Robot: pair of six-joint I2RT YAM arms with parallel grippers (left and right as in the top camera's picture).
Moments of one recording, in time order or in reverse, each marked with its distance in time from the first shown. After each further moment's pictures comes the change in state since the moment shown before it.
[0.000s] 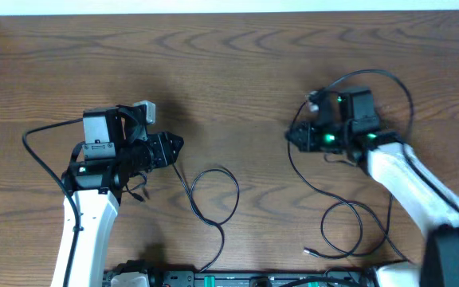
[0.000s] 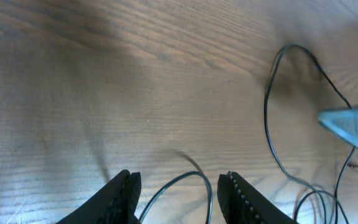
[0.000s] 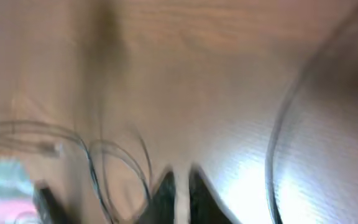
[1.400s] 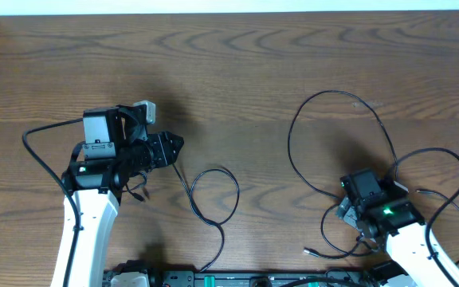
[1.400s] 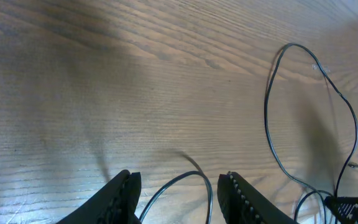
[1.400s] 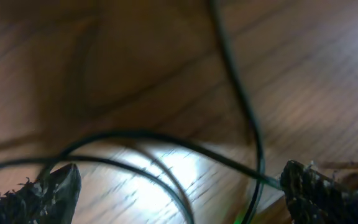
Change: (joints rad) left arm 0.000 0.002 0.000 0.000 0.000 0.000; right arm 0.125 -0.512 -0.418 -0.598 0.970 0.646
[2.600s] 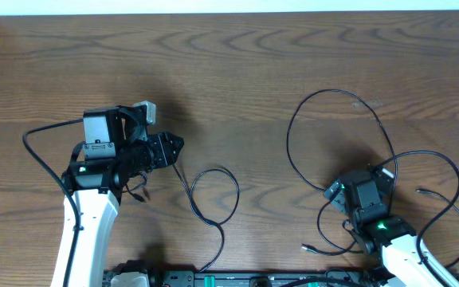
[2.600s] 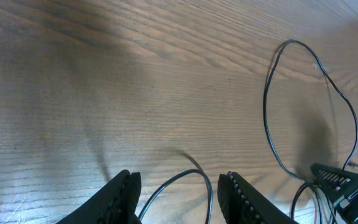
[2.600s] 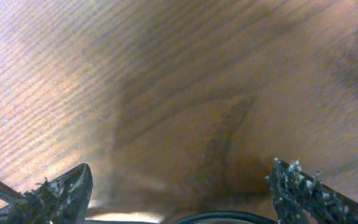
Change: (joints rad) left arm 0.000 0.000 0.000 -0.006 0.000 0.000; right arm 0.001 -0.008 -0.204 0.622 -0.077 -0.094
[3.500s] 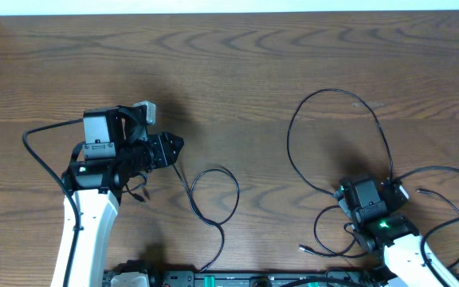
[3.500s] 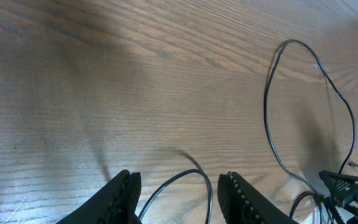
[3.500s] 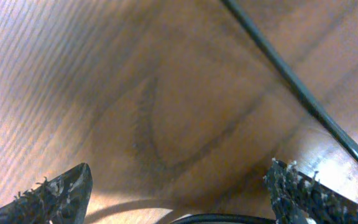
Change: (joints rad) left arm 0.000 0.000 0.000 0.000 0.000 0.000; right arm 0.003 -0.019 0.044 -0.220 0.072 0.397
